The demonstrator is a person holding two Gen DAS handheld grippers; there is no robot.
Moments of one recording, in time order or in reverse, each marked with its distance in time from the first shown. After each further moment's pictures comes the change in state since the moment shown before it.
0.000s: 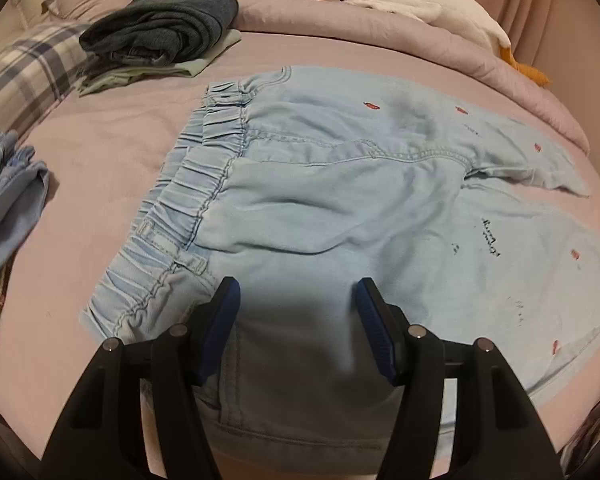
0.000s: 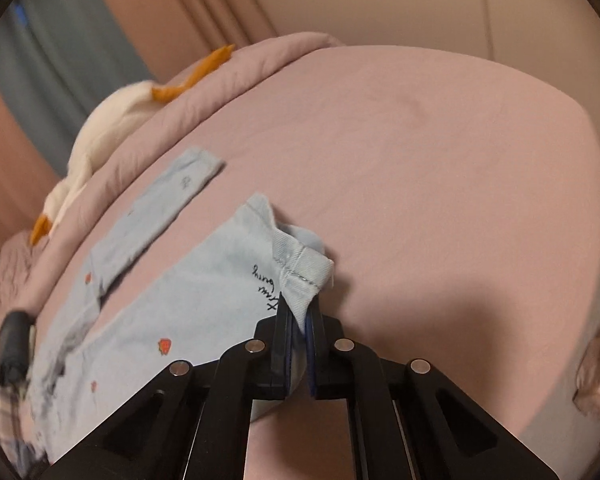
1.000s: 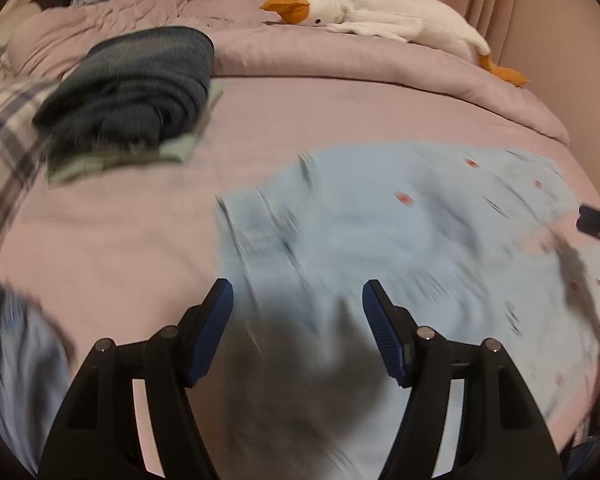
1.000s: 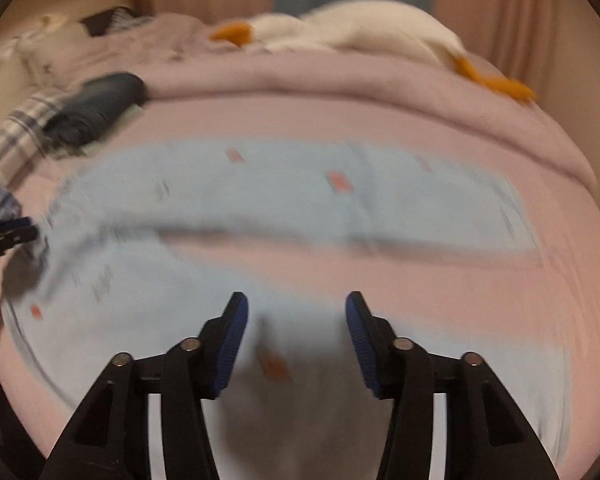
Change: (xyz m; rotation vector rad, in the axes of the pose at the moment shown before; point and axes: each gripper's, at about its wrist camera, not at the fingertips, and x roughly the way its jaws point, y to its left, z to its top) left arm 0.026 0.045 0.112 0.146 -0.030 -0.093; right arm 0.066 0.290 -0.047 -0.938 0.163 0.308
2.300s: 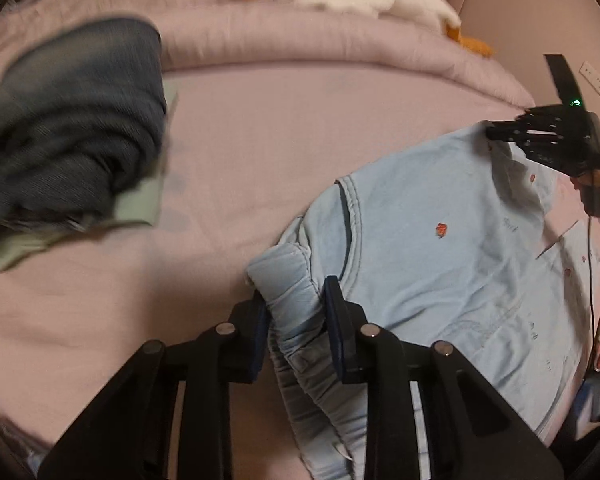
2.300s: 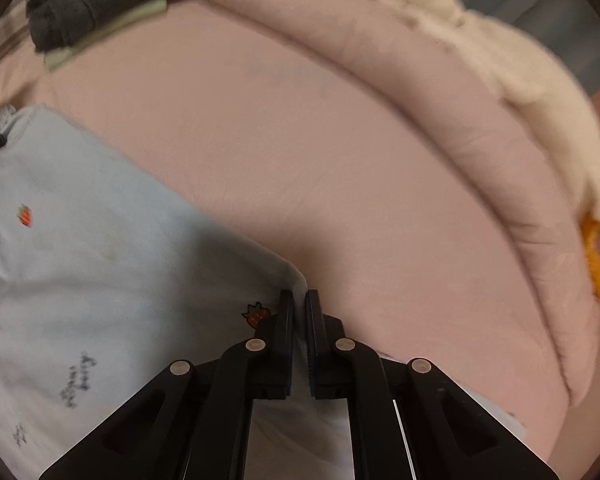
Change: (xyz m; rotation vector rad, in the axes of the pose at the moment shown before) left arm 0.034 0.016 0.042 0.130 0.077 -0.204; right arm 0.120 0.137 0.100 -0.499 0.224 -0.079
